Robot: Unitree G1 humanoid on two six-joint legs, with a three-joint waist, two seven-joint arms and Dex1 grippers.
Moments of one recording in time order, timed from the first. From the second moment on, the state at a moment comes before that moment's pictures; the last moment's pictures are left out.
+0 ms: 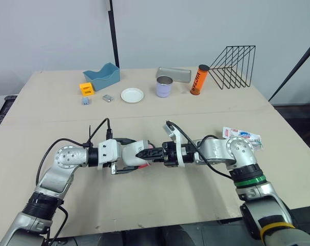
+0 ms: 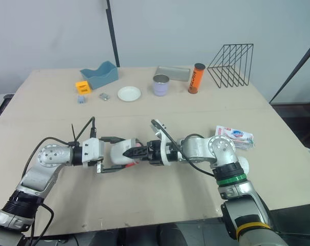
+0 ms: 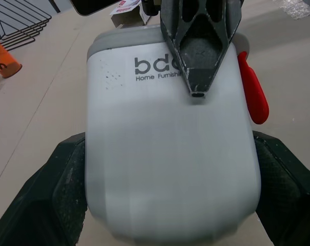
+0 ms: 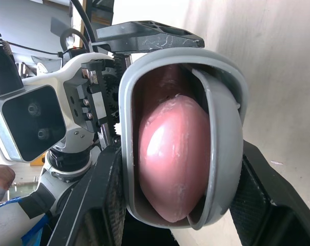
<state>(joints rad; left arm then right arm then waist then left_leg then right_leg) -0.34 0.58 -0.18 0.02 -0.19 -0.15 -1.12 -0.66 -0.44 0.18 0.17 1.94 1.30 -0.32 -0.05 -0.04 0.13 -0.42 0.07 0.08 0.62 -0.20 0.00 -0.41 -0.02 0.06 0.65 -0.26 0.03</state>
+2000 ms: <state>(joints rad) -0.27 0.69 -0.22 -0.10 -0.29 0.10 -1.11 -0.65 -0.50 0.26 0.07 1.91 1.29 -0.29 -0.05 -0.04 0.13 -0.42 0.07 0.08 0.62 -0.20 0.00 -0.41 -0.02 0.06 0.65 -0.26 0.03</state>
